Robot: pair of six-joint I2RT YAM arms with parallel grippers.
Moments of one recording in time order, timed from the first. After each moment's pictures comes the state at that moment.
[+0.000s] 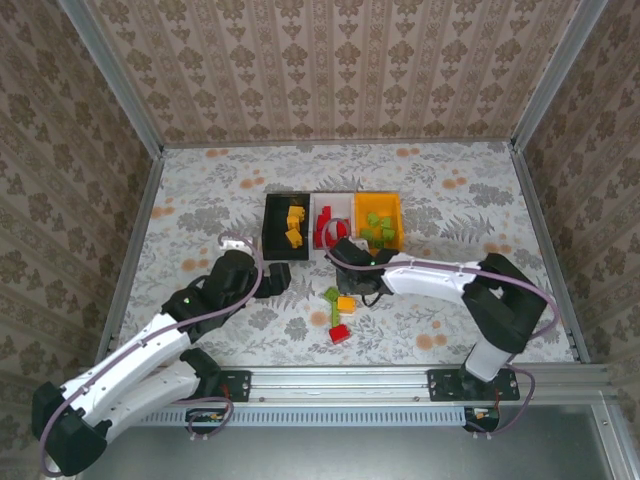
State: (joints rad) left arm -0.76 0.77 0.58 -0.51 -0.21 -0.63; right arm 0.85 1.65 0.98 -0.48 0.23 0.75
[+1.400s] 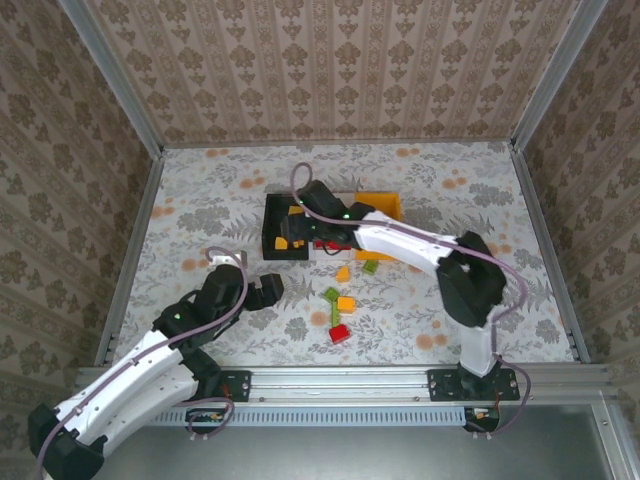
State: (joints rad) left arm -0.74 0.64 0.48 -0.56 -0.16 -0.73; right arm 0.78 1.85 1.46 -0.42 0.06 0.60
